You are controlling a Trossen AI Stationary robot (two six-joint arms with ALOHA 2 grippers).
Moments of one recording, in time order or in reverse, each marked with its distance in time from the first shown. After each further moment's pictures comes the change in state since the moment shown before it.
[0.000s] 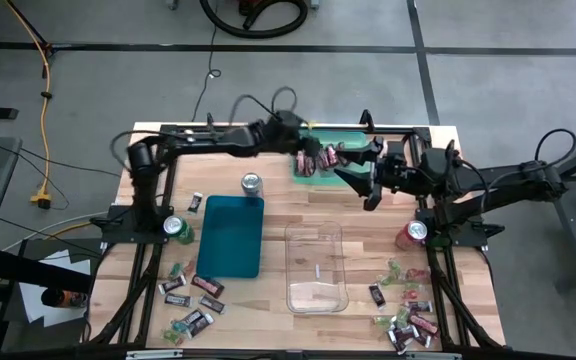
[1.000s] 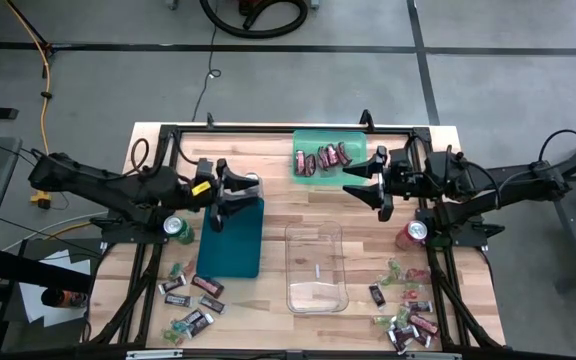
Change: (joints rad) left arm -0.595 -0.905 -0.641 0.365 -0.347 0.398; right arm 0.038 -0.083 0.000 -0.245 -0.086 0.101
